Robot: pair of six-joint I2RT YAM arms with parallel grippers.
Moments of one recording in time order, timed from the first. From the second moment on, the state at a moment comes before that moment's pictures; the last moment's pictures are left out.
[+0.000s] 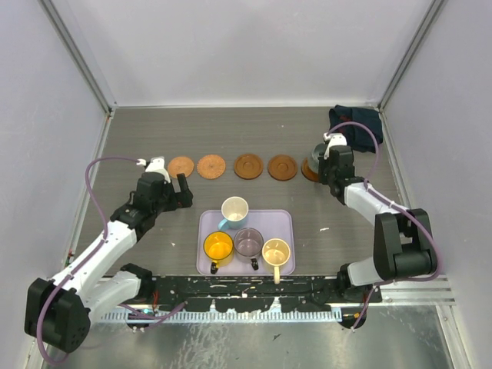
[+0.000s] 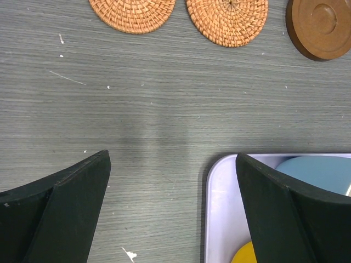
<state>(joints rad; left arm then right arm) -0.36 0.95 0.59 -0.28 -0.15 -0.43 0.13 1.42 0.74 0.06 0.13 0.05</state>
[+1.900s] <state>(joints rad) -0.36 0.96 0.59 -0.27 -0.15 -0.43 0.13 1.50 0.78 0.02 0.12 0.04</state>
